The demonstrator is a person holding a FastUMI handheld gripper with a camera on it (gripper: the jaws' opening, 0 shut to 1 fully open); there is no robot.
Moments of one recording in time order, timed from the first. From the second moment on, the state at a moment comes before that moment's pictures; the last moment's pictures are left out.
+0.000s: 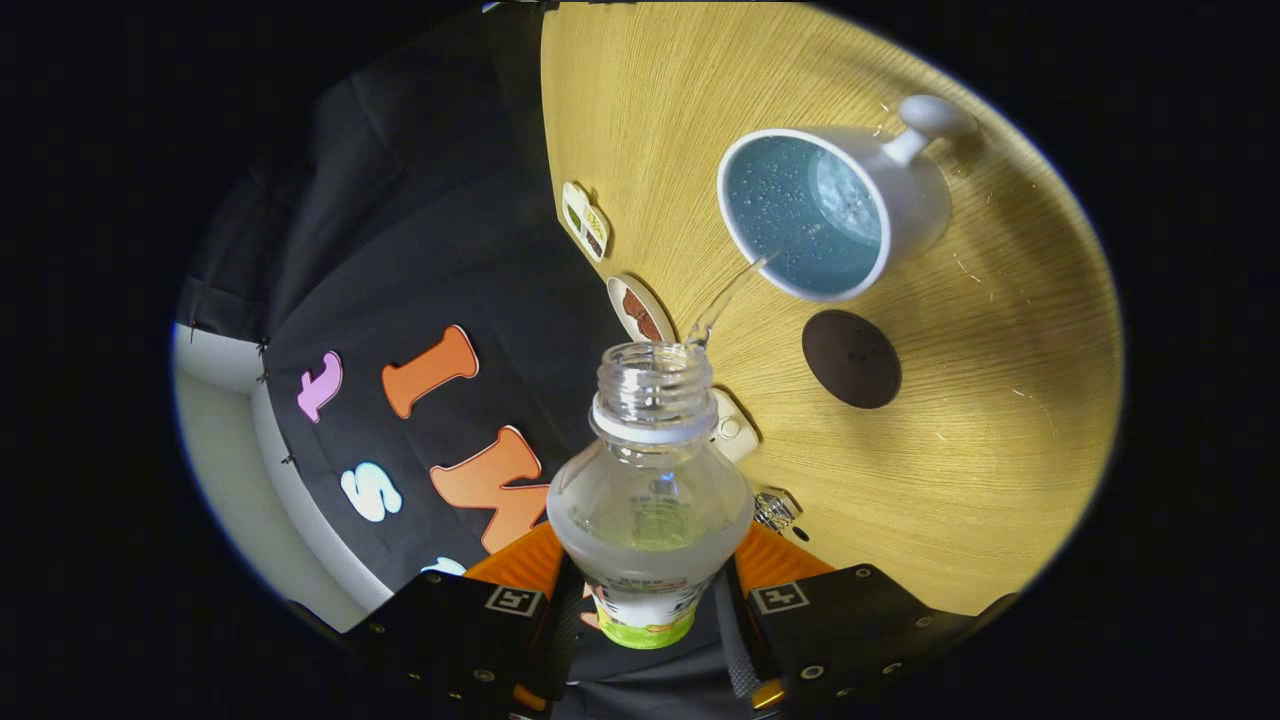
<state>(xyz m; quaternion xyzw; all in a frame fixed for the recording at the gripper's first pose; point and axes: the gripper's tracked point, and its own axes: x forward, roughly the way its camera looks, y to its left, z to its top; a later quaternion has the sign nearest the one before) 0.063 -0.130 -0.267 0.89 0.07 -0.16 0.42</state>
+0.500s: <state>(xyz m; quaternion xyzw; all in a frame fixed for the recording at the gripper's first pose) 0.065 -0.136 -0.257 0.90 0.05 -0.16 0.40</state>
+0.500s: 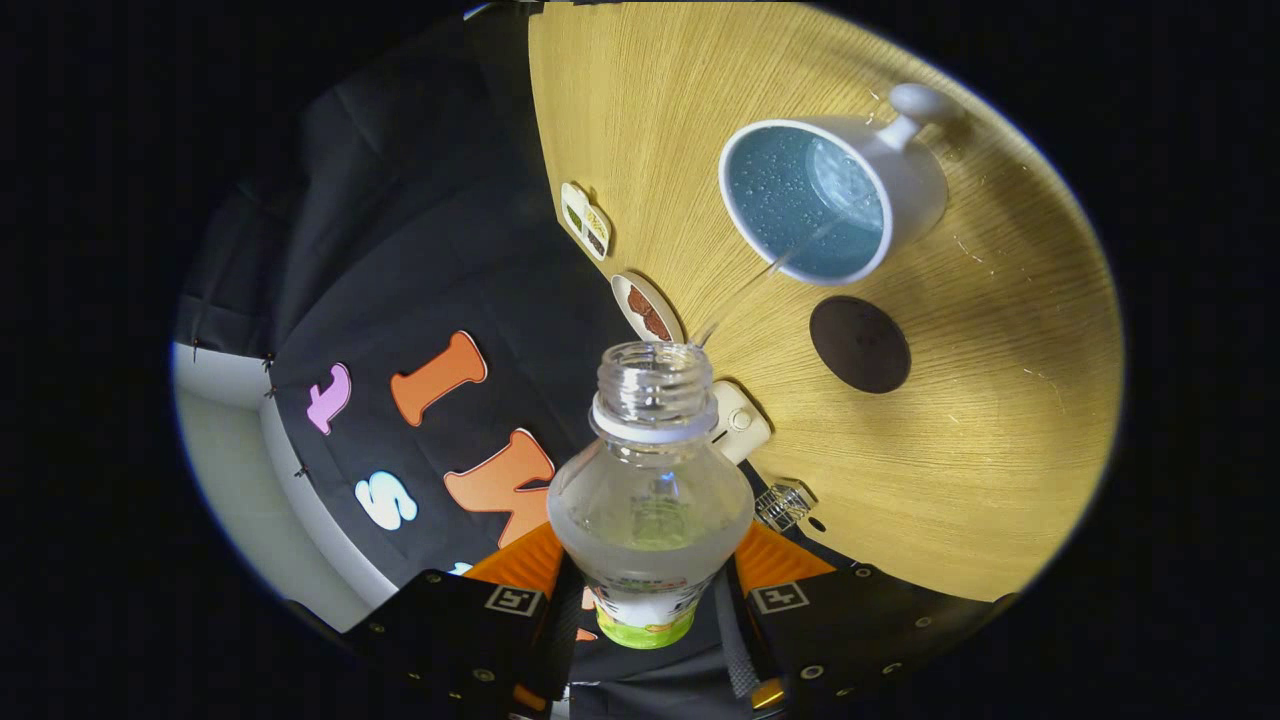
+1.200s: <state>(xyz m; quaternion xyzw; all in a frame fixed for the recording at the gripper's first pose) 0.066 -0.140 -0.253 0.91 0.05 -0.15 0.38</state>
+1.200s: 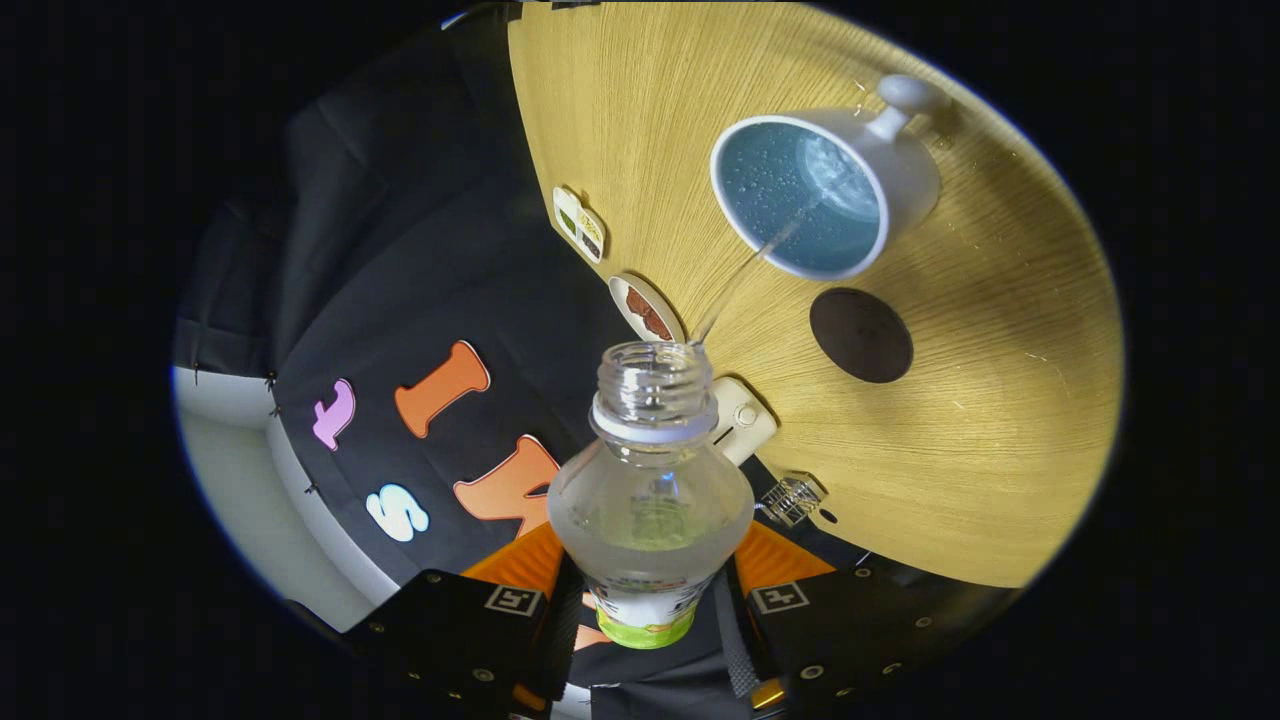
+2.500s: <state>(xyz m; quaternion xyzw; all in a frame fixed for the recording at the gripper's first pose) 0.056 -0.133 -0.281 0.87 0.07 -0.18 0.45</state>
